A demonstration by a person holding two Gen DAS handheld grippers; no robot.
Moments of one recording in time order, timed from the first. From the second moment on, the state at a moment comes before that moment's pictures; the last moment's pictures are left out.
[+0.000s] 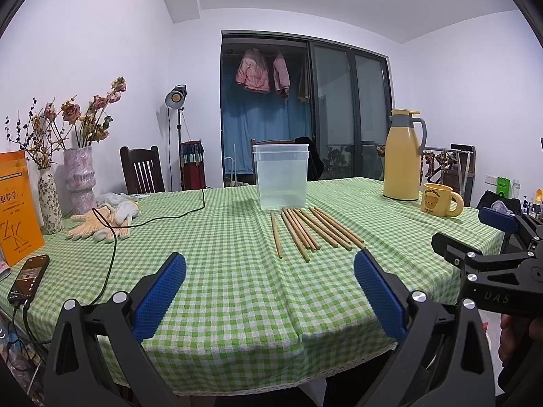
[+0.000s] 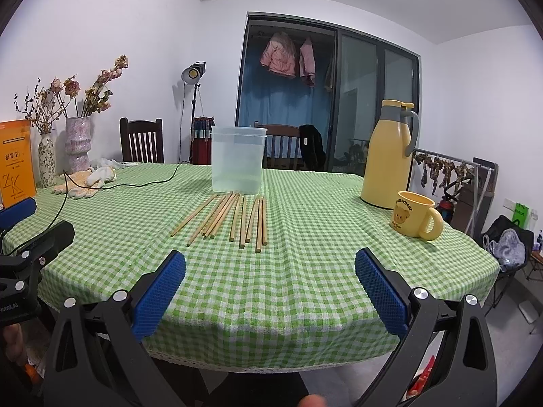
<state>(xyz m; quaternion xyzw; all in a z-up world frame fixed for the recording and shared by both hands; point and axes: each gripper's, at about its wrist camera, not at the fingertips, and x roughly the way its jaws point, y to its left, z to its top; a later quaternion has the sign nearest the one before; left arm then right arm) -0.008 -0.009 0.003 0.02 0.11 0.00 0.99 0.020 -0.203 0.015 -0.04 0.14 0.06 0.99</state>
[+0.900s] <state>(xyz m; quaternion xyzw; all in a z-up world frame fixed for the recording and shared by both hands) 0.043 -0.002 -0.020 0.05 0.16 0.00 0.99 0.068 -0.214 -0.013 -0.08 0.17 0.02 0.98</state>
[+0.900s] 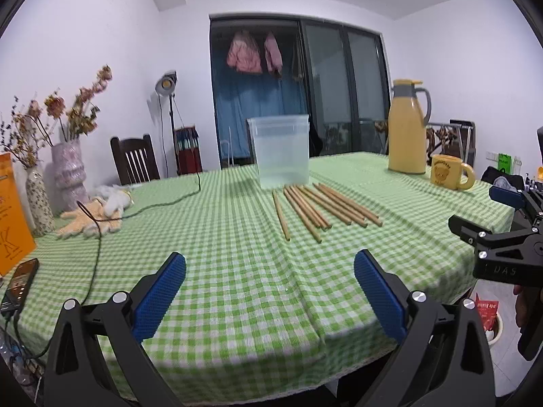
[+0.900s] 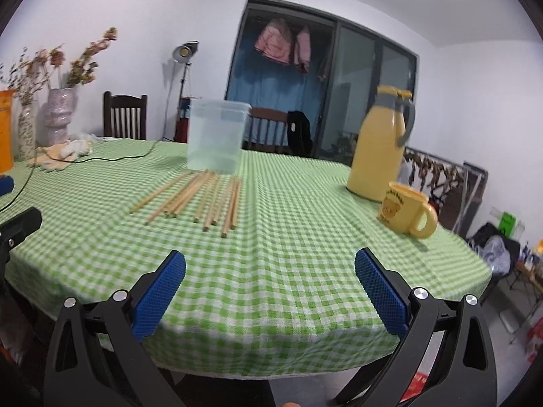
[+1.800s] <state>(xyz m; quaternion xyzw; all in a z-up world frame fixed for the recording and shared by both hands) 0.245 -0.008 -0.015 0.00 0.35 -0.13 0.93 0.257 -0.228 -0.012 -0.03 0.40 0.15 0.91</state>
